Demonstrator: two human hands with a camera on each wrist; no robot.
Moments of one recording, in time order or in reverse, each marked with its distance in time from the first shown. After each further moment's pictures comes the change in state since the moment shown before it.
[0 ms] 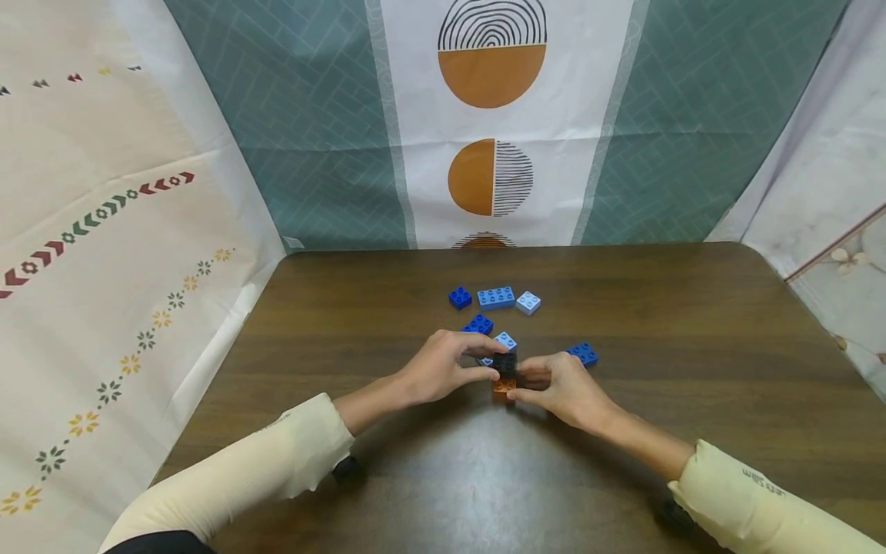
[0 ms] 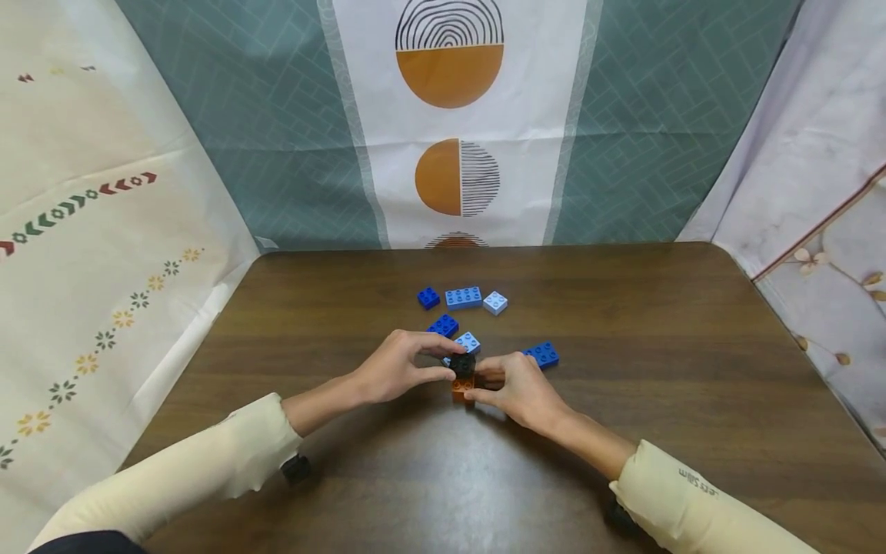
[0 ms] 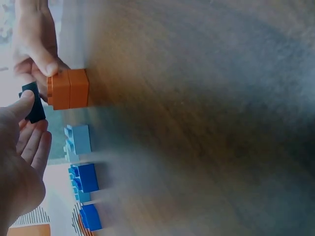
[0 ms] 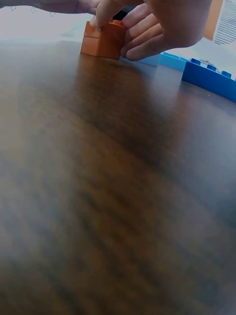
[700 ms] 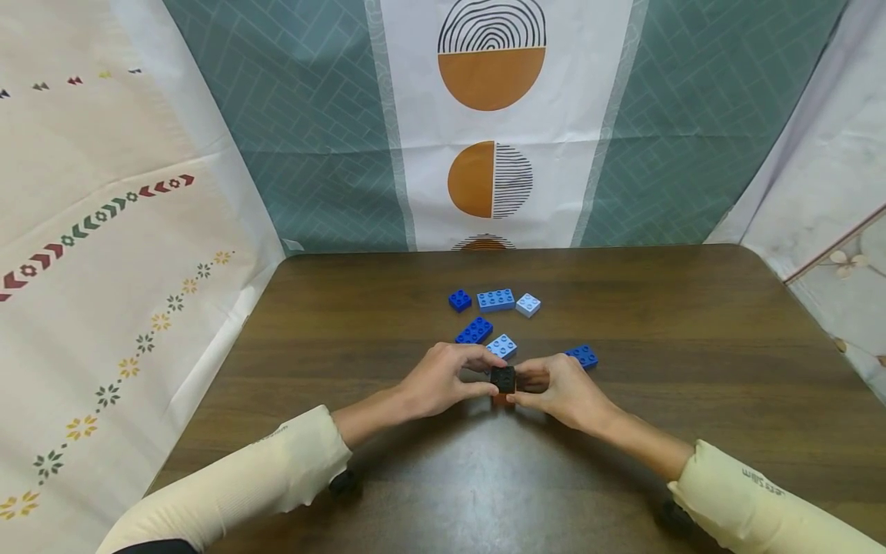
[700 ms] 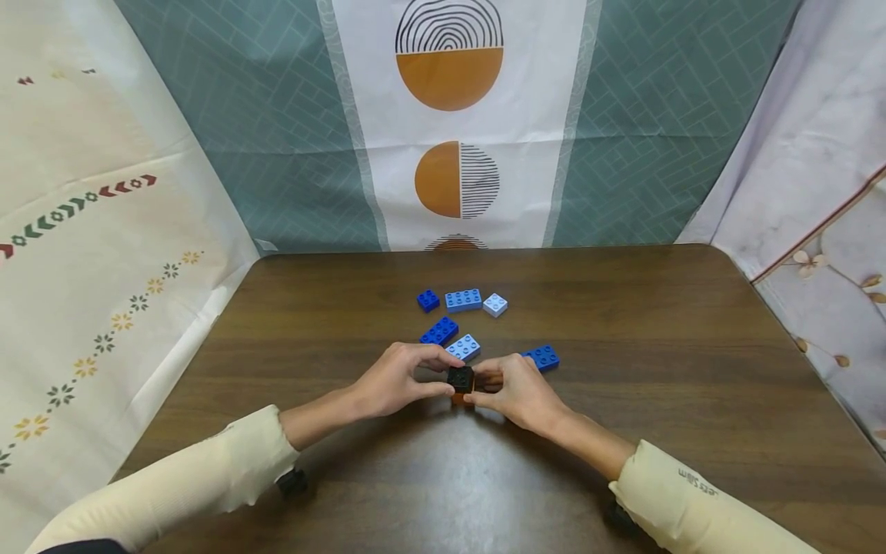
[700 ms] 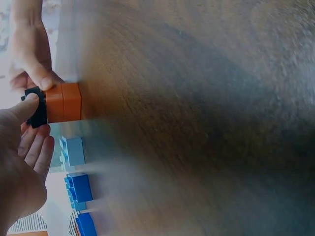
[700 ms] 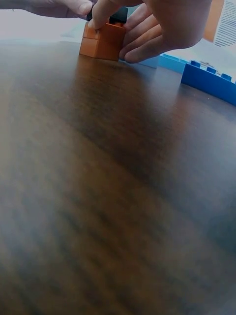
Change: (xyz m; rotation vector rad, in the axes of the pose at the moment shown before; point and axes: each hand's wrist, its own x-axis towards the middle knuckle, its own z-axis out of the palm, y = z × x) left_hand -0.012 0.006 0.008 0.025 -0.003 -0.051; right_hand 0.001 -0.001 -0.001 0.008 -0.021 0.008
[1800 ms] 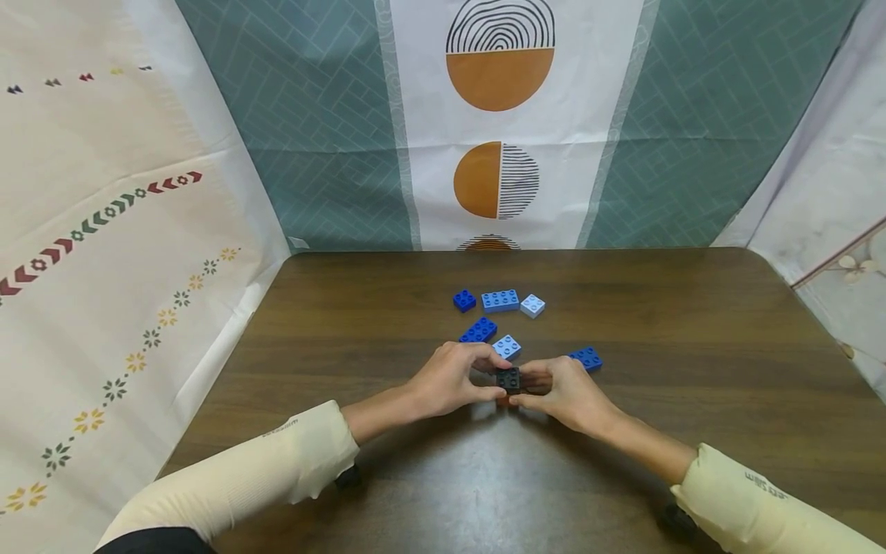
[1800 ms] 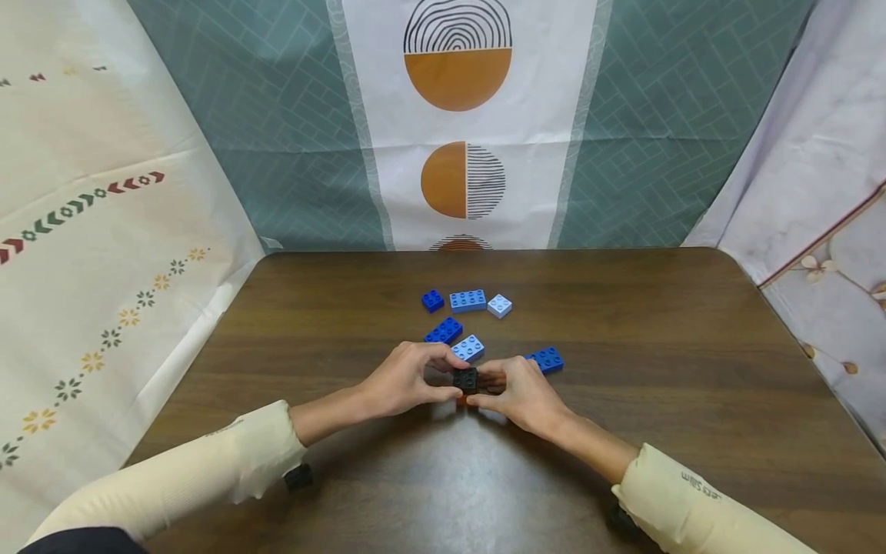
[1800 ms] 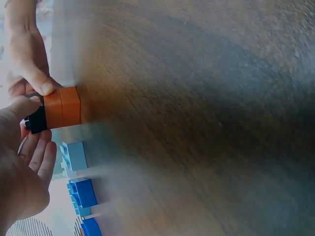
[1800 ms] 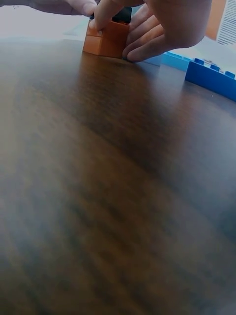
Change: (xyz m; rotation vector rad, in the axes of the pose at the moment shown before) left_hand 0.006 0.004 0.004 0.048 0.008 -0.042; right_hand 0.001 0.002 0.003 -0.002 -0.002 -0.029
